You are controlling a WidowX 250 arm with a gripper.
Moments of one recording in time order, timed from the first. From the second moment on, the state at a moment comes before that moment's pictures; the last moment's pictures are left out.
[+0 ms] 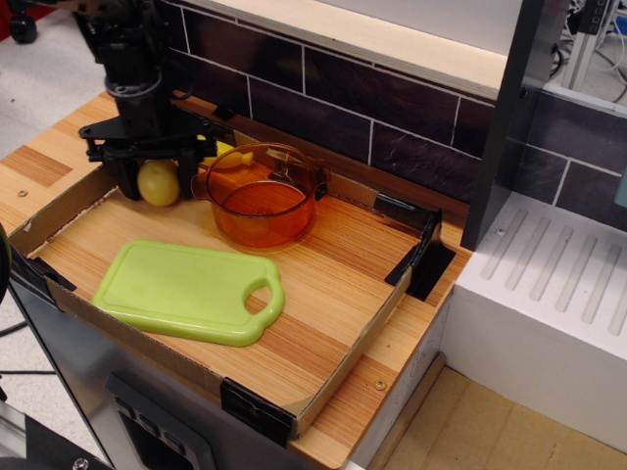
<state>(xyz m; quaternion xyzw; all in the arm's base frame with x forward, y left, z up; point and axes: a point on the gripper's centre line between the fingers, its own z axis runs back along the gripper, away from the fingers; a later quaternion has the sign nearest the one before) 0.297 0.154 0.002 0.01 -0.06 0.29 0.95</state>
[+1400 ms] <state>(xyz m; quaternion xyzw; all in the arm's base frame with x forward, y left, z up) 0.315 0.074 0.095 0.00 -0.05 0.31 0.95</state>
